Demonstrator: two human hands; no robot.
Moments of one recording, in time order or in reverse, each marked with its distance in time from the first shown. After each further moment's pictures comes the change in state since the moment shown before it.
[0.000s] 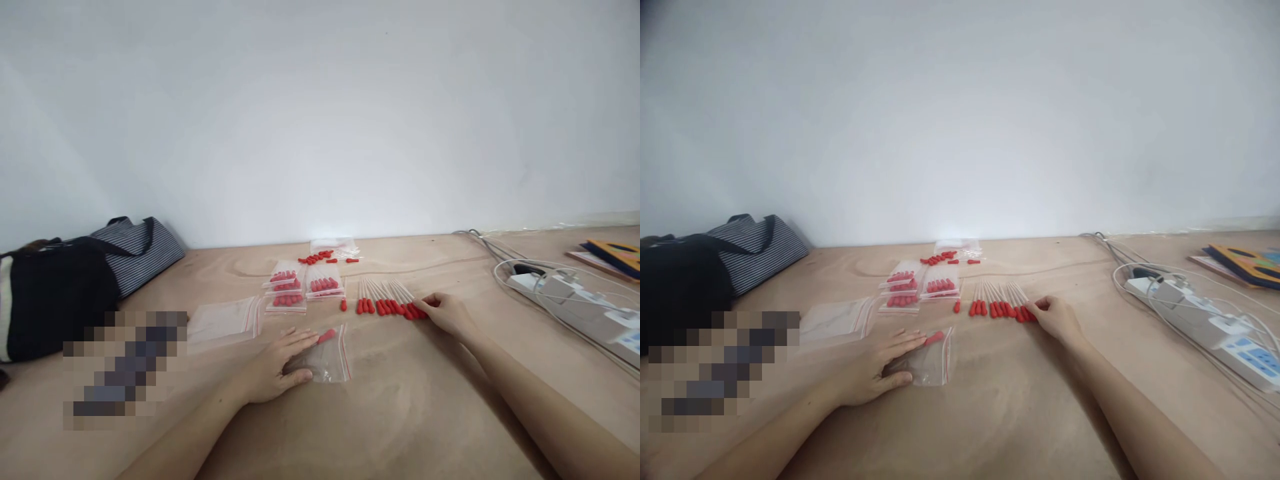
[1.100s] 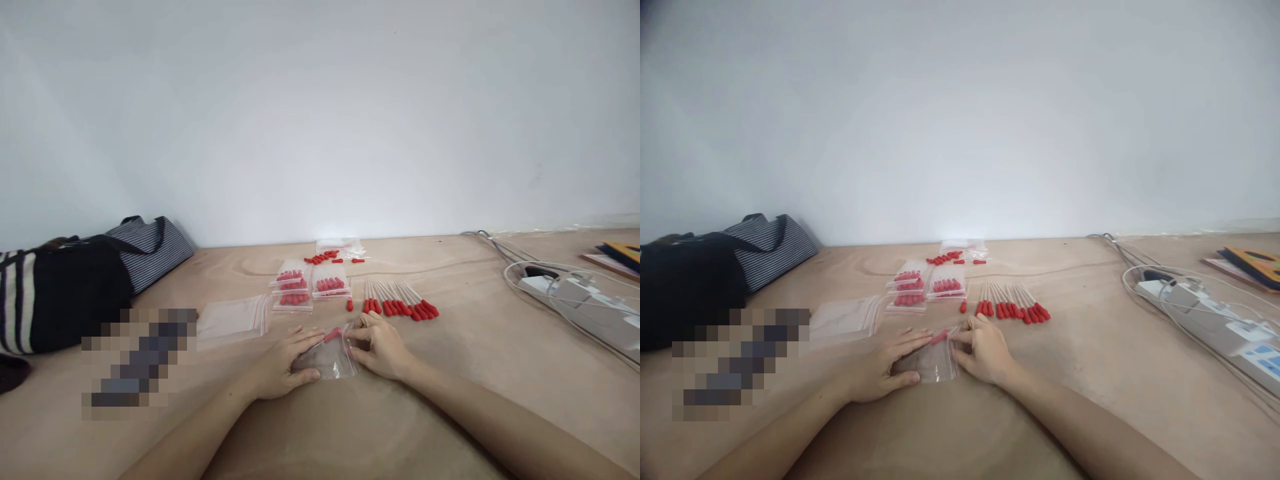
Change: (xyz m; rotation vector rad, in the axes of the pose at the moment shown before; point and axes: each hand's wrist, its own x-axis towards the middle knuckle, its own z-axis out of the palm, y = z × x) left_hand 0.000 0.000 0.002 -0.030 0.025 0.033; right_hand -0.085 -0.094 0.066 -0.086 -0.273 -0.843
